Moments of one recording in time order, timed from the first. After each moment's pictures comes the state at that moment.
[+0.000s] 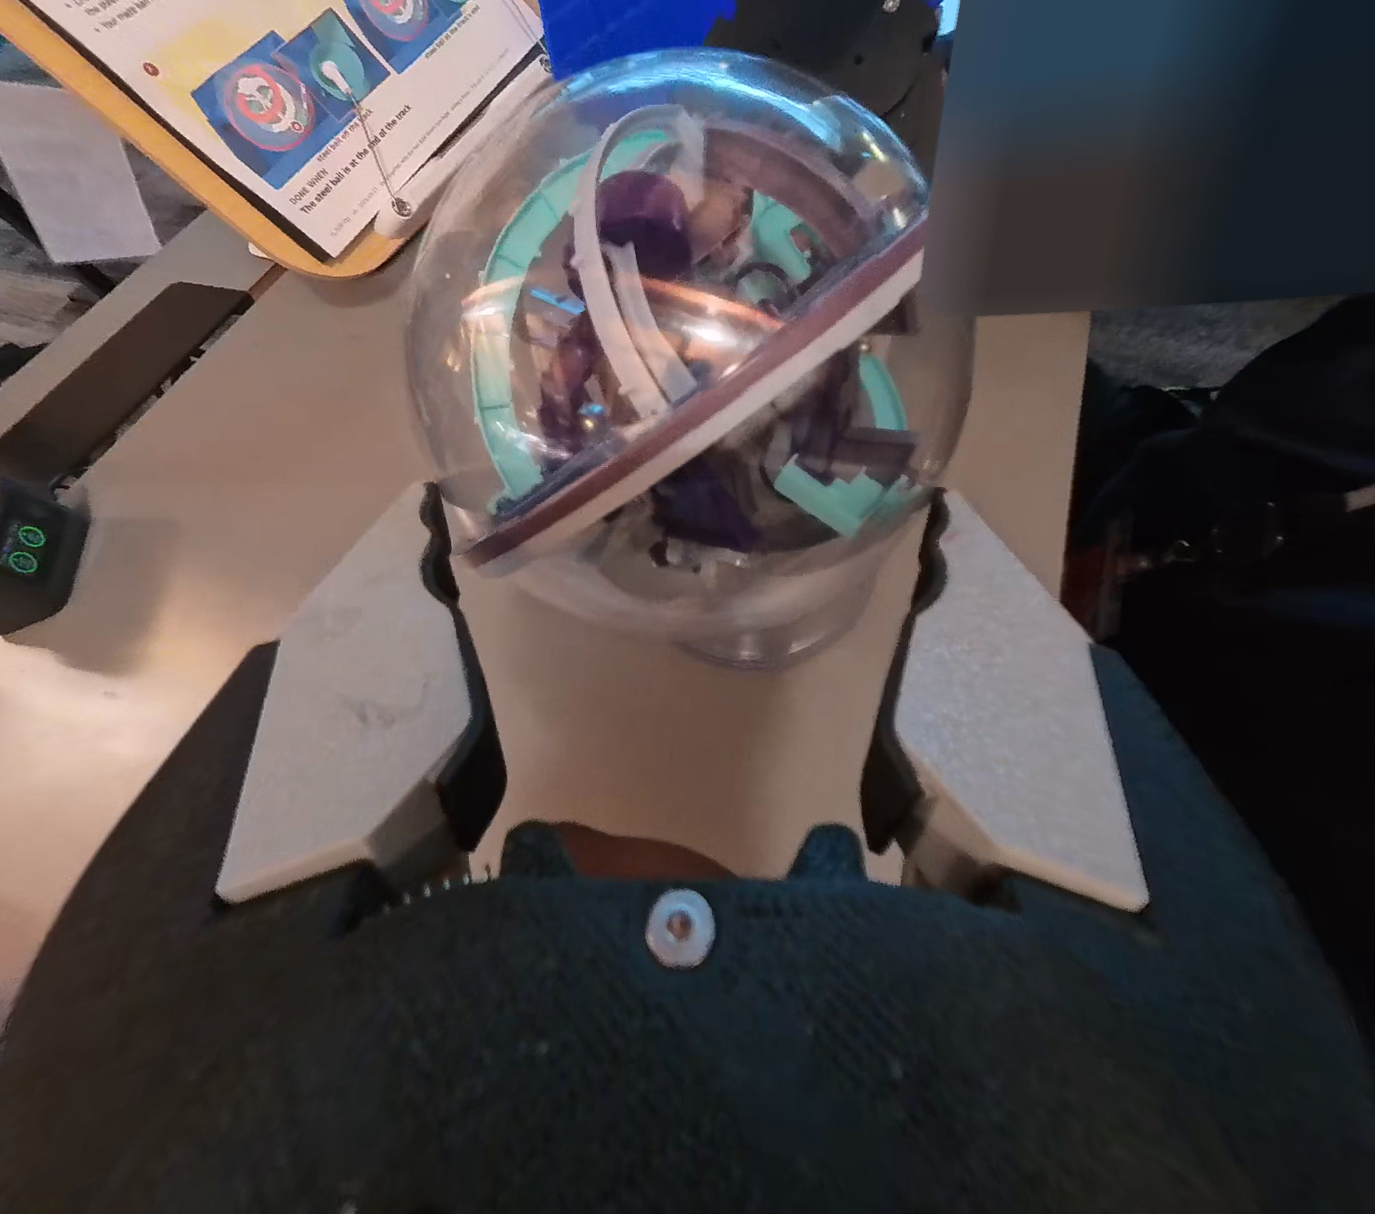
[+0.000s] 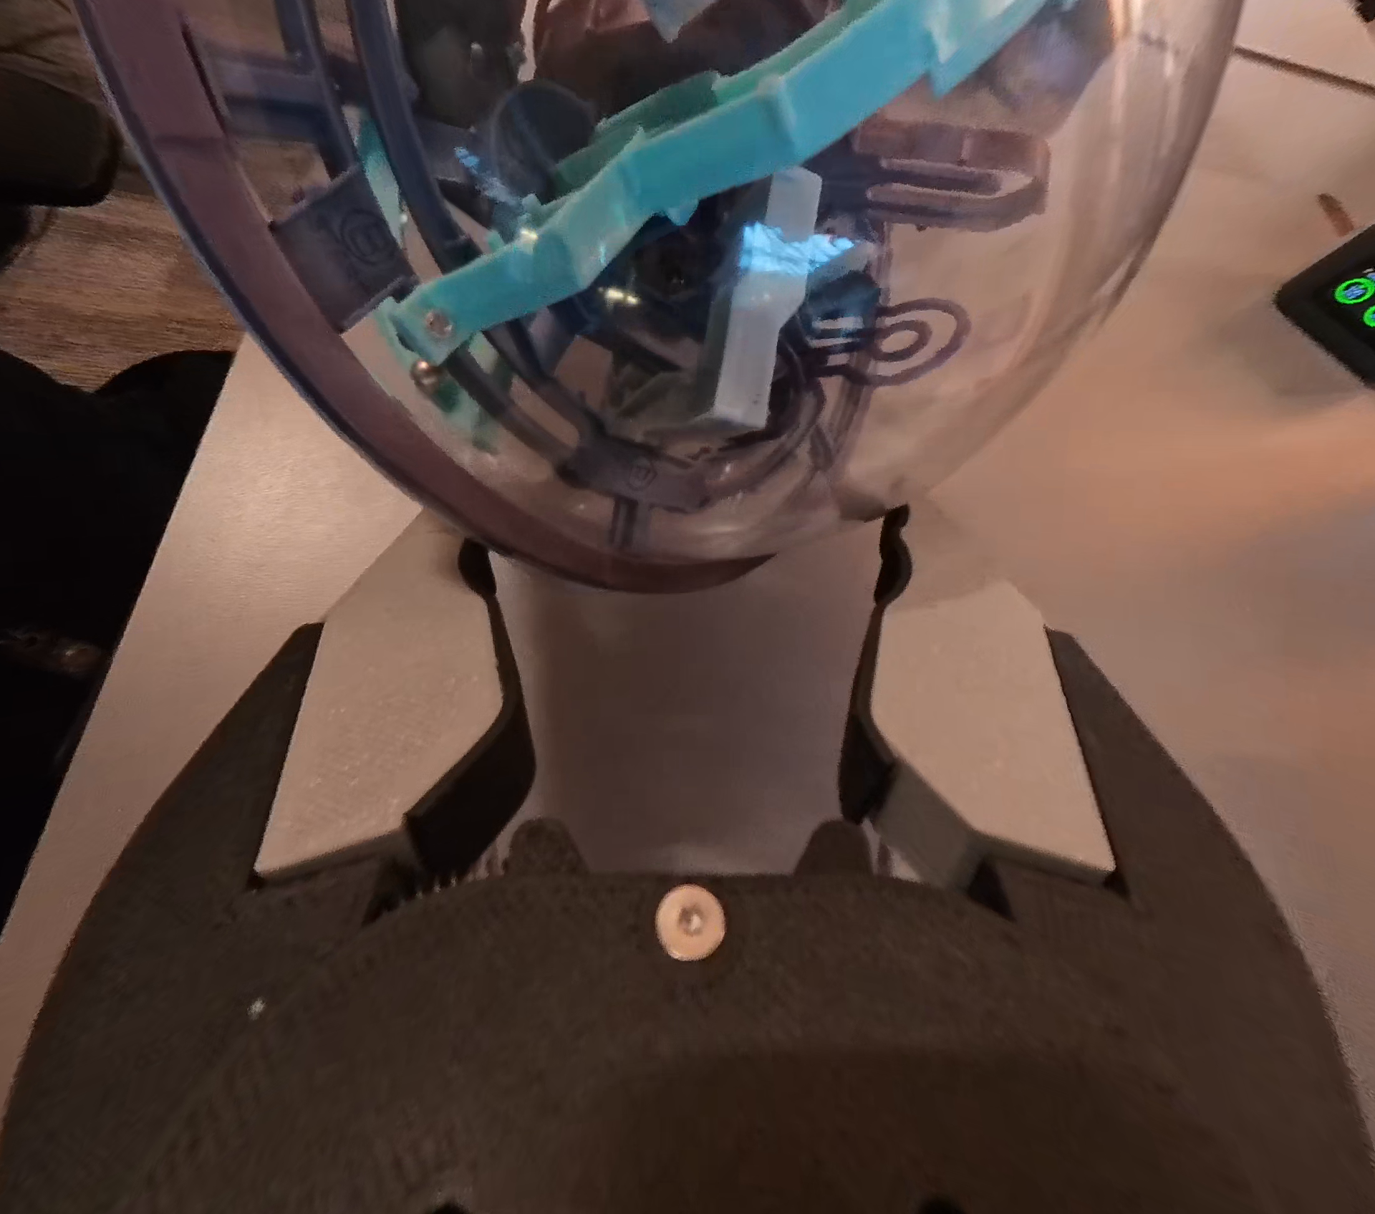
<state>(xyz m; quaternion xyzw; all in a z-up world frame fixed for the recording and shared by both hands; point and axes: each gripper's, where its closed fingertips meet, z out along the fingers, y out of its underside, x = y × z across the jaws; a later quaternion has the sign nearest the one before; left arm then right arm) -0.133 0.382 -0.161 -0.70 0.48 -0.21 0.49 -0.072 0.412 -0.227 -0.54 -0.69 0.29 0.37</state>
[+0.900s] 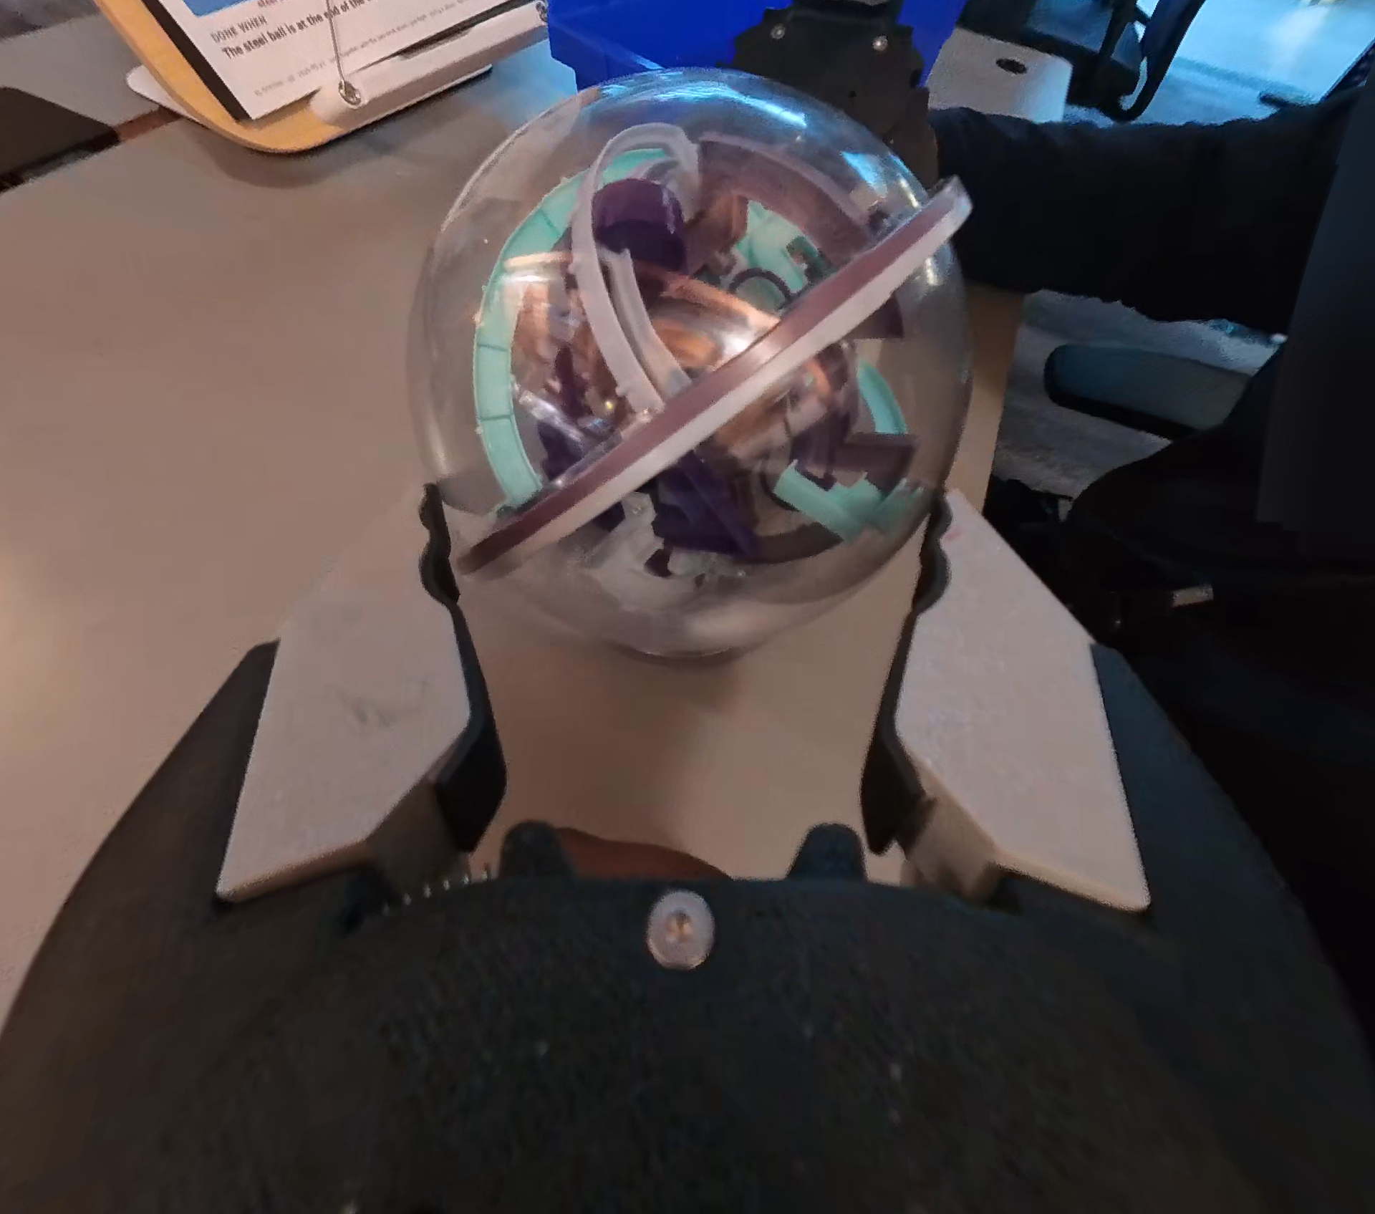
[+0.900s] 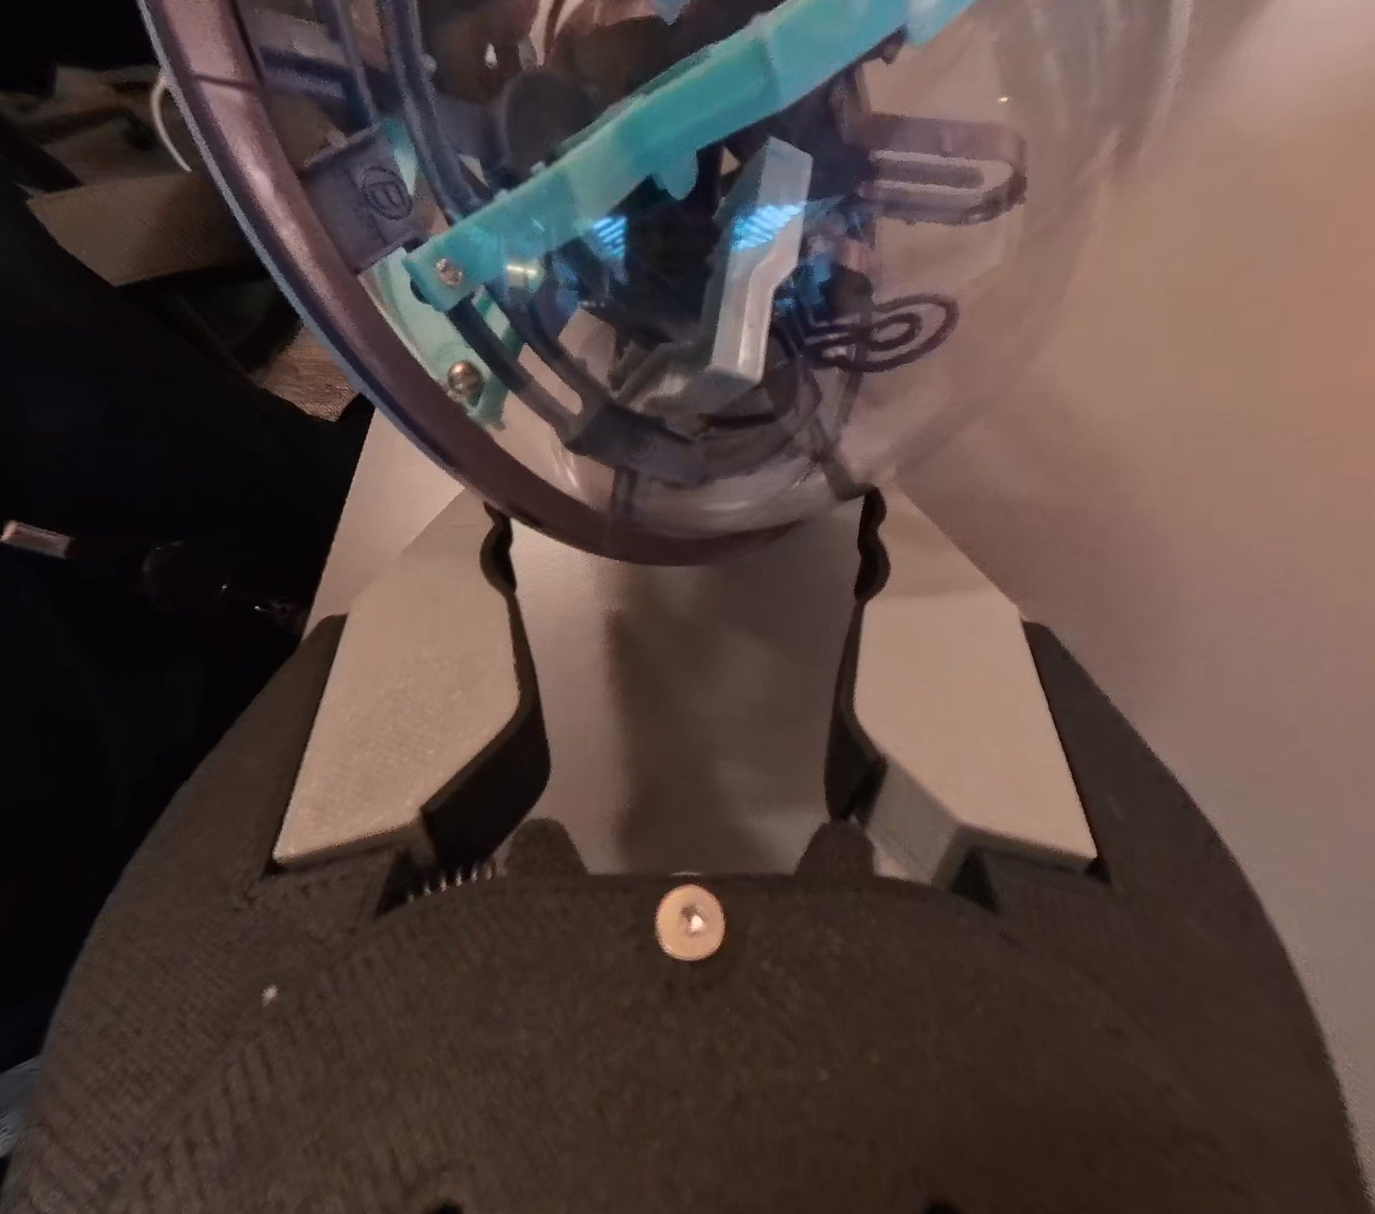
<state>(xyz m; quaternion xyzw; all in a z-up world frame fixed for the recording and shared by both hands) -0.132 0.379 -0.176 -0.74 0.39 -0.31 0.45 -0.061 0.395 -0.238 -0.58 -0.67 0.38 0.25</state>
